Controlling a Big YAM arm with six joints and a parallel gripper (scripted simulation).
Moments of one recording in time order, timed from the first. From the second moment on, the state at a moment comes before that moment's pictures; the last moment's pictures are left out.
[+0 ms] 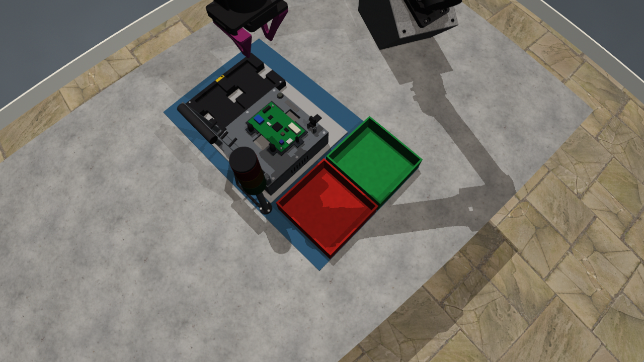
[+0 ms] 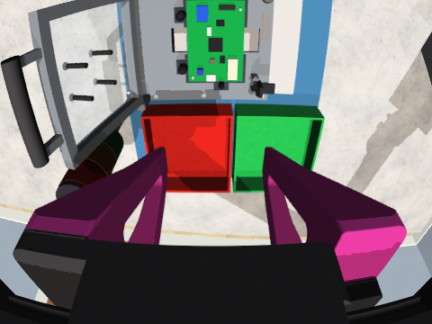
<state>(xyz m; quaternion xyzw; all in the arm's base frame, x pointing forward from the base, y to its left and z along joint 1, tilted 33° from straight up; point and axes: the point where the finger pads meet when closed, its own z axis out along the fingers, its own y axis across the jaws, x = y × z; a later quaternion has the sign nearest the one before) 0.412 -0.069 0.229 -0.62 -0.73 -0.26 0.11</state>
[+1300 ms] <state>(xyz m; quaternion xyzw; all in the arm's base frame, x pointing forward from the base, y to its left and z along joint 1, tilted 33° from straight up) 0.554 -0.053 0.262 -0.62 -0.73 -0.26 0.11</state>
